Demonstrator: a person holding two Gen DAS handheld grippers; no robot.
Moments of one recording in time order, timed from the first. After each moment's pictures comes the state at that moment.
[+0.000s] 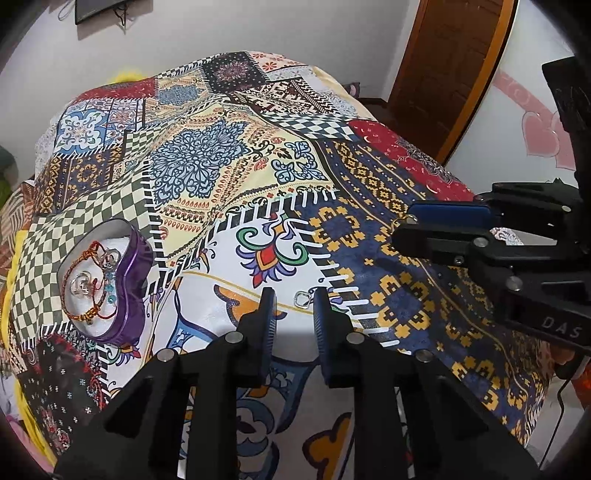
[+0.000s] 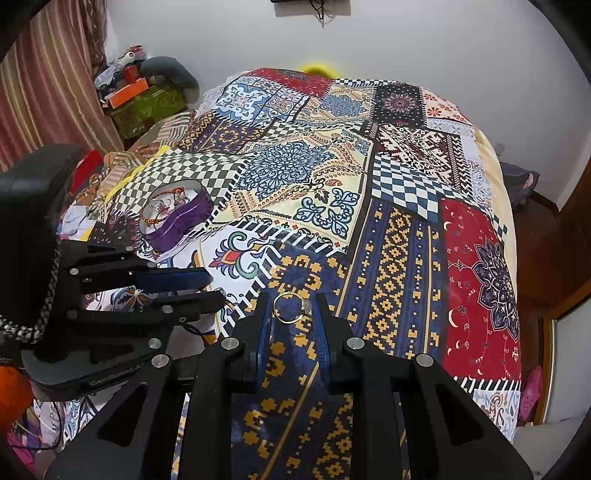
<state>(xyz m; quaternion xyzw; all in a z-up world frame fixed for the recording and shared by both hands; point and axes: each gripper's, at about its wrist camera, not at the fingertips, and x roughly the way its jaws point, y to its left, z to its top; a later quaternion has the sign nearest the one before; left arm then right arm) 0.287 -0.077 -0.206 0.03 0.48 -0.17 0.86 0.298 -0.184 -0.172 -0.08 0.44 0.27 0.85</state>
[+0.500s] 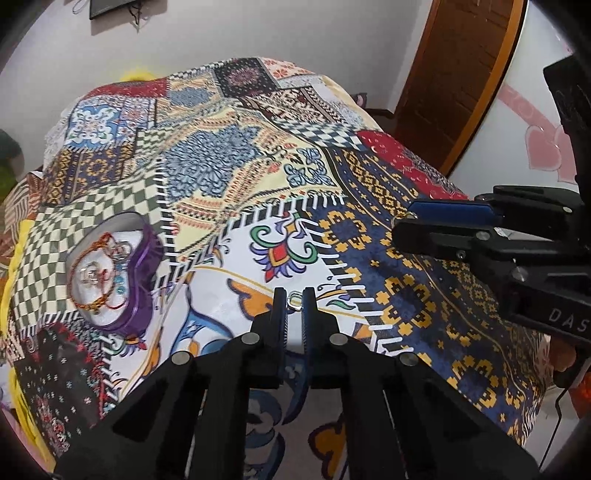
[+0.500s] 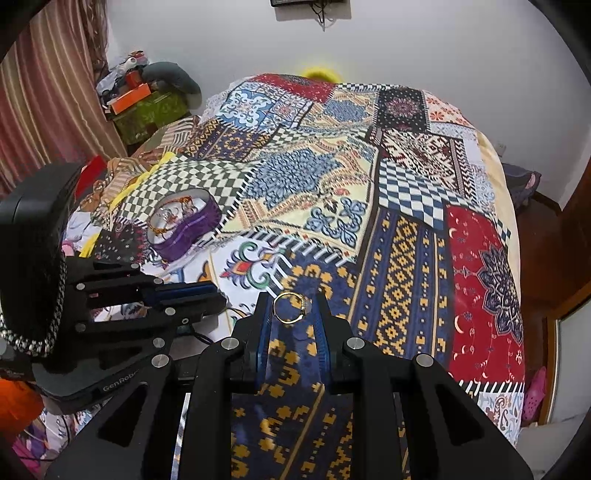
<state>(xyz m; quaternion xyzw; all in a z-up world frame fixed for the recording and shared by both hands) 0.275 -0.066 -0.200 0.01 0.46 -0.15 0.87 0.296 -0.176 -0.163 -0.07 0.44 0.27 0.85</state>
